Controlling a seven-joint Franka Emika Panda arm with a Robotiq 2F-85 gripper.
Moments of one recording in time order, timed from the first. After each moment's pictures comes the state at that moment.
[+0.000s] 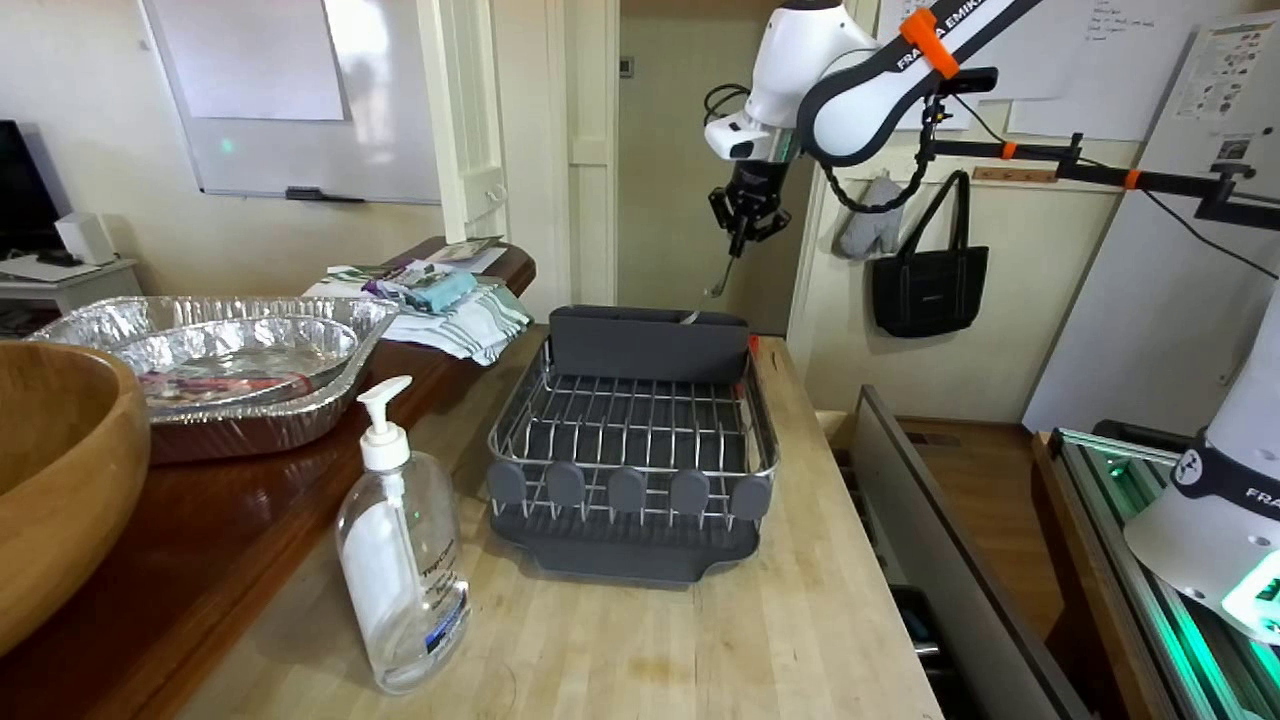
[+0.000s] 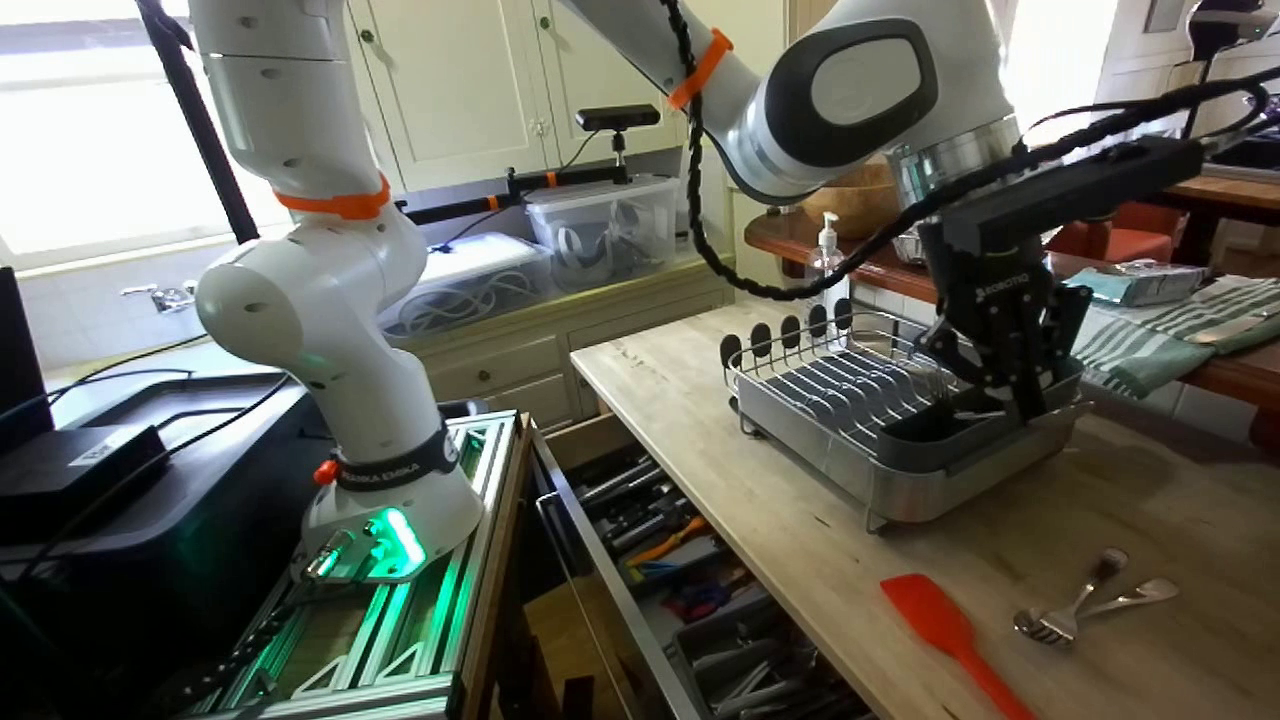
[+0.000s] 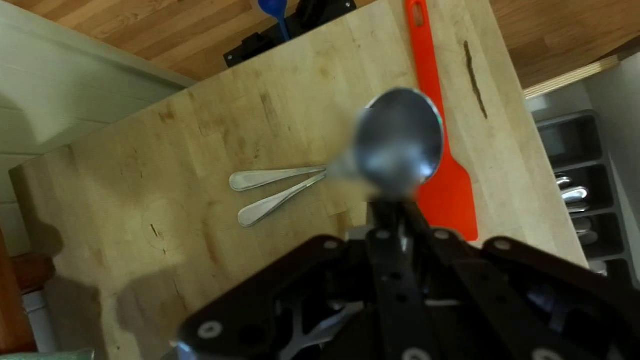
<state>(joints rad) -0.22 0.13 -0.09 -2.15 -0.43 2.58 -1.53</state>
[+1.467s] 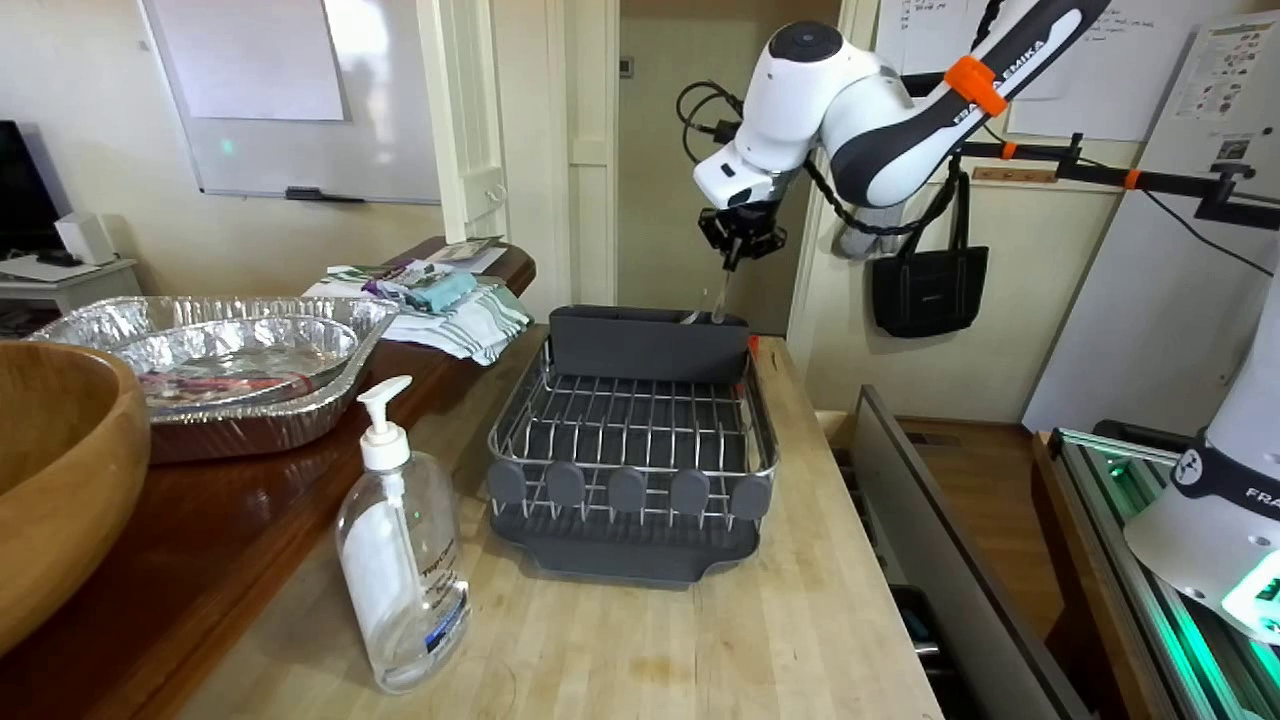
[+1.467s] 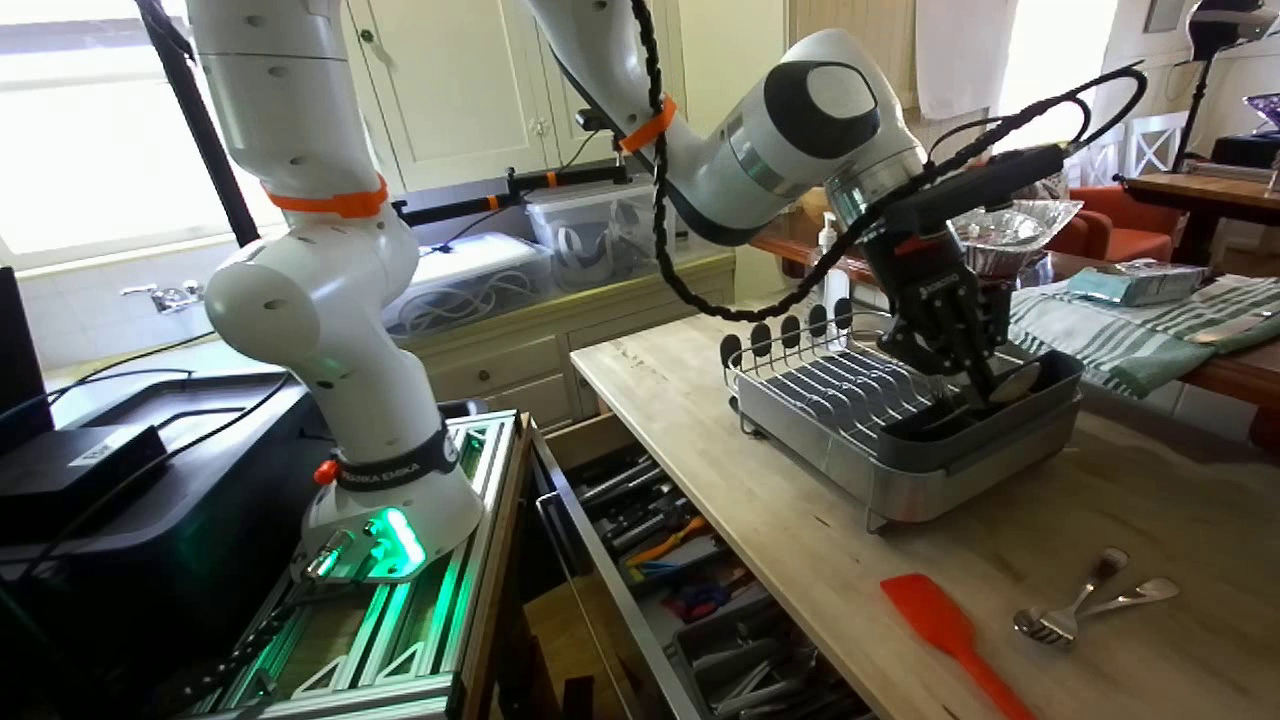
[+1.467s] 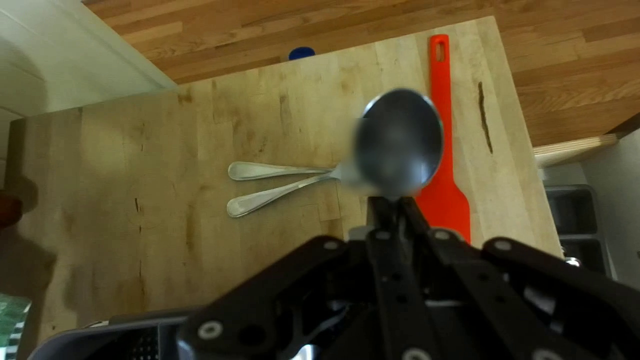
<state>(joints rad) -0.10 0.11 -0.09 -2.23 -0.95 2.58 -1.18</state>
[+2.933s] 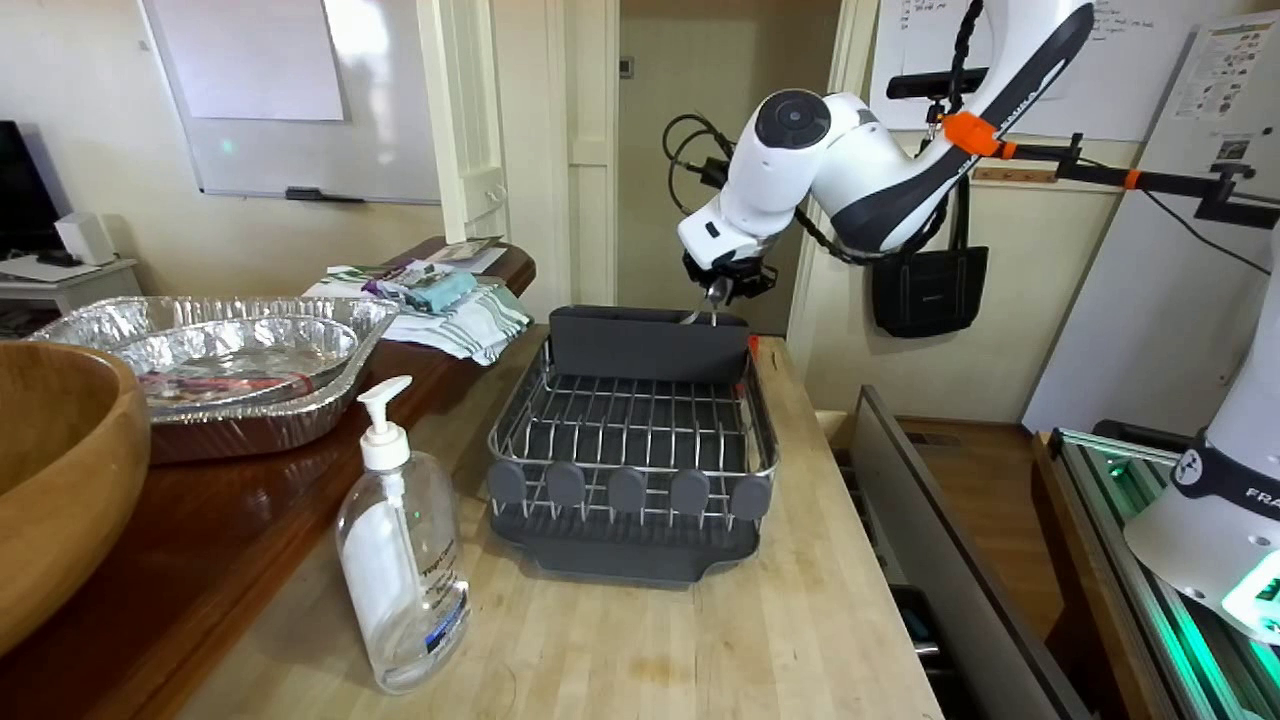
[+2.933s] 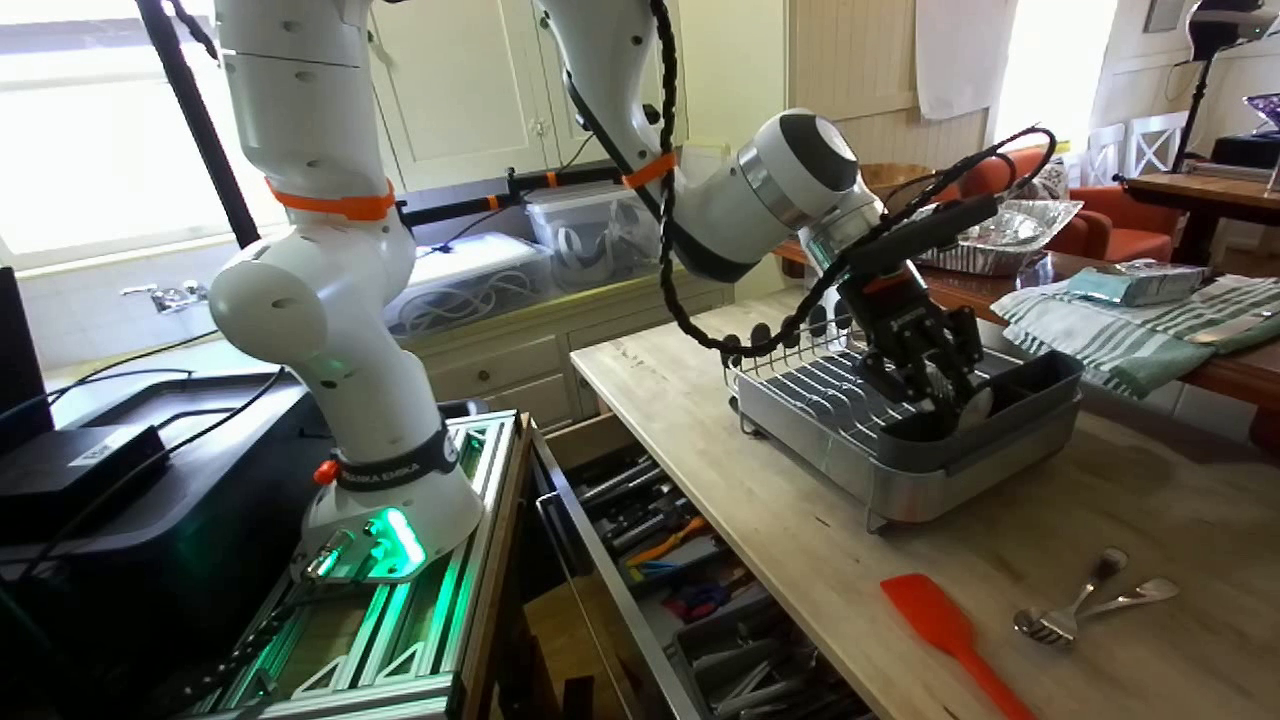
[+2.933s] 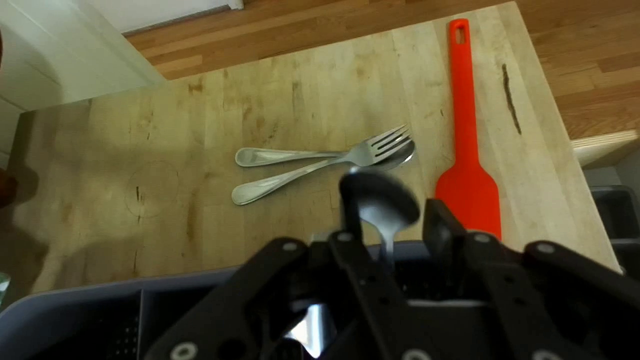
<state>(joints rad) -0.05 0.20 -0.05 -2.23 -1.27 2.53 -0.81</state>
